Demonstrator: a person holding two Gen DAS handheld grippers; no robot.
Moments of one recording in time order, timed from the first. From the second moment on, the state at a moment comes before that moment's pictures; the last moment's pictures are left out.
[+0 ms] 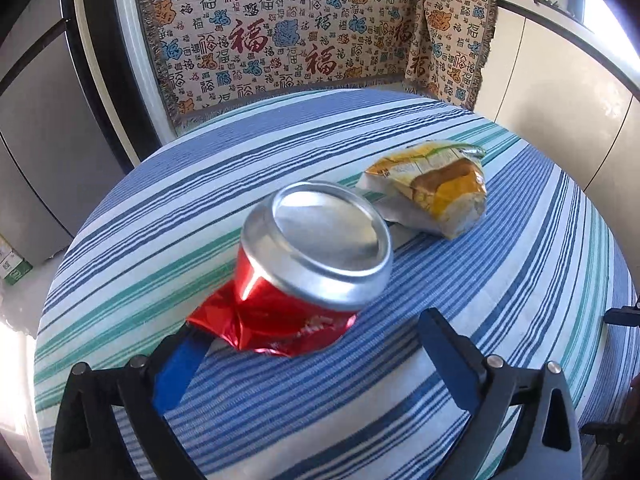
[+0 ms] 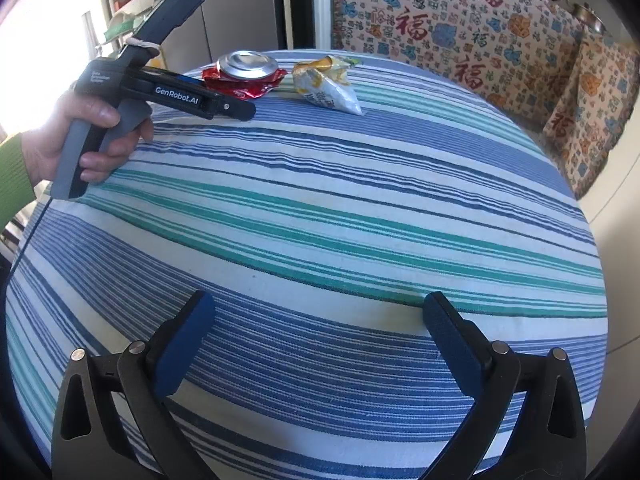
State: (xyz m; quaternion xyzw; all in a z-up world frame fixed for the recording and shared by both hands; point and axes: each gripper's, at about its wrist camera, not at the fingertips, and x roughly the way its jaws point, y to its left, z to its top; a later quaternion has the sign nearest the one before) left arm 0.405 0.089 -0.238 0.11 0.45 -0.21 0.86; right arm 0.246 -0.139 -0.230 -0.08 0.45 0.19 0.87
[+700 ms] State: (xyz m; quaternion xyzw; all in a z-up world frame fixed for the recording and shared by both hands) left arm 0.360 0.113 -0.228 0.06 0.43 -0.12 0.89; right arm 0.246 -0.140 -0.230 -0.08 0.45 0.19 0.87
